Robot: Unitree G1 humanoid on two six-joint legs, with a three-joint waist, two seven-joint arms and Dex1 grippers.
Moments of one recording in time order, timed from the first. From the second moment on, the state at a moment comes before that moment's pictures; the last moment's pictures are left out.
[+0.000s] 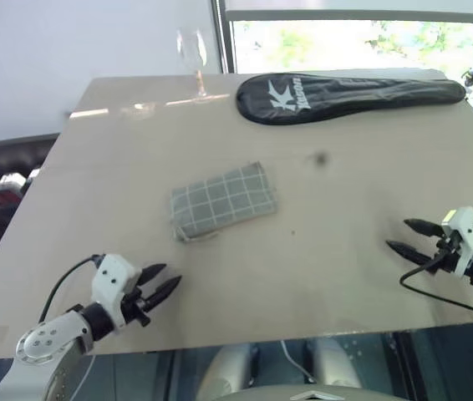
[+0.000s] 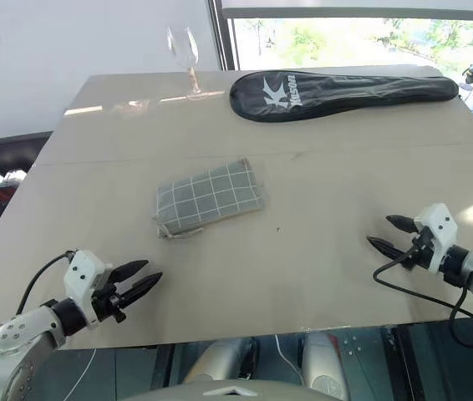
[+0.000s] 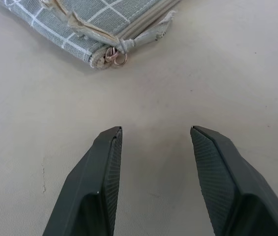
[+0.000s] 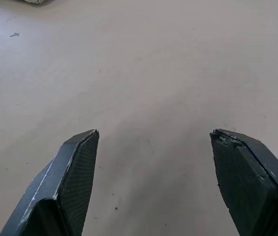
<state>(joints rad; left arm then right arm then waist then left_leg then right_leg) 0.44 0.62 0.32 -0.42 -0.39 0.33 -0.77 -0.01 -0.74 -0.26 0.09 0.41 0.17 1.02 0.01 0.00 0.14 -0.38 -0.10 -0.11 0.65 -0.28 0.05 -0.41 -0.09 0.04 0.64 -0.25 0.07</state>
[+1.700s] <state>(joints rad) -0.04 0.85 0.12 0.35 0.51 -0.87 -0.33 -0.01 -0.75 -0.25 -0.06 0.52 0.31 1.10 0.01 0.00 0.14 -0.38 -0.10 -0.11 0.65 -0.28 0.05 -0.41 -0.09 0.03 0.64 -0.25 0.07</state>
